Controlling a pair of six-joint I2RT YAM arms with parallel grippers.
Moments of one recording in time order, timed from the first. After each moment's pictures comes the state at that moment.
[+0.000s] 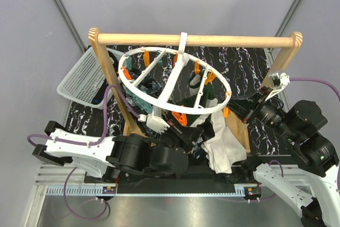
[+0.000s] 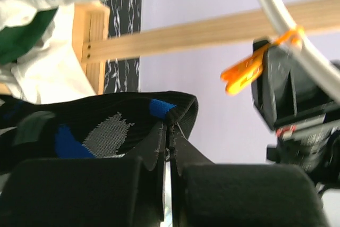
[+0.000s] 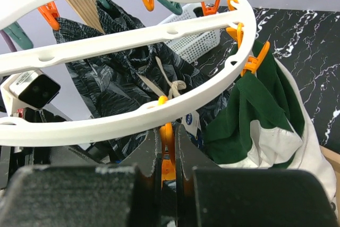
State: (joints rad) left arm -1.76 1.32 1.47 -0.78 -1.04 -1.81; right arm 0.56 0.62 1.25 -0.64 -0.23 0.46
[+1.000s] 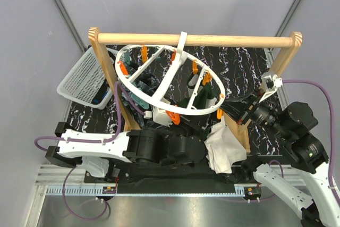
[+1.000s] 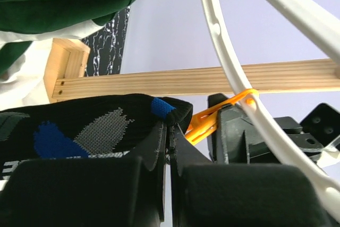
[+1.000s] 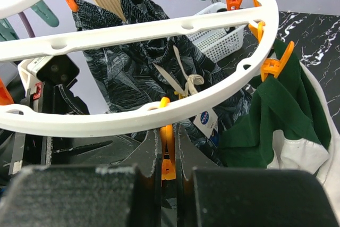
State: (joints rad) left arm -1.67 1.46 1.62 -0.80 -1.16 -1.94; right arm 0.56 0.59 1.12 -0.49 -0.32 0.49
